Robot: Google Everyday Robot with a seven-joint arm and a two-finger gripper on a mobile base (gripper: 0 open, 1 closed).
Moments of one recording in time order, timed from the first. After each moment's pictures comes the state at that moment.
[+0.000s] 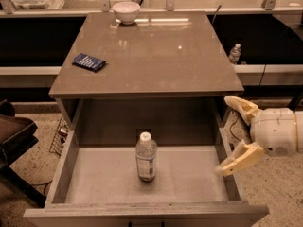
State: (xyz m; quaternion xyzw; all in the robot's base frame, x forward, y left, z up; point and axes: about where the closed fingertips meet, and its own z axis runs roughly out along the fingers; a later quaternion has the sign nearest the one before) arm 0.422 -0.161 0.838 -0.53 0.67 0.24 0.46
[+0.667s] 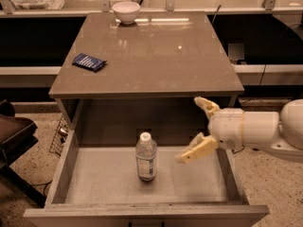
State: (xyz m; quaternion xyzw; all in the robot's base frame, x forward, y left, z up) arm 0.469 -0.096 0.799 -0.49 0.68 0.27 0.48
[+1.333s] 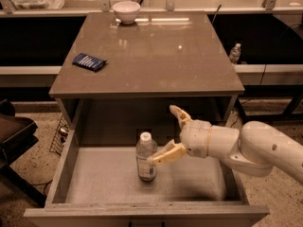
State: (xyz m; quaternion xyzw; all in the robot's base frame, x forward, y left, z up) arm 0.492 -0.027 0.757 -0.44 0.64 0.33 0.53
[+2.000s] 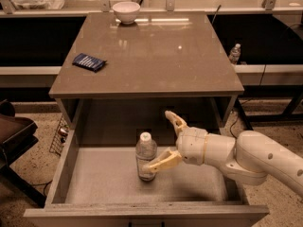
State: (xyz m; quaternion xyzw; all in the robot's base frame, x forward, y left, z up) arm 0.478 -0.011 0.748 -0.45 0.62 0.34 0.55
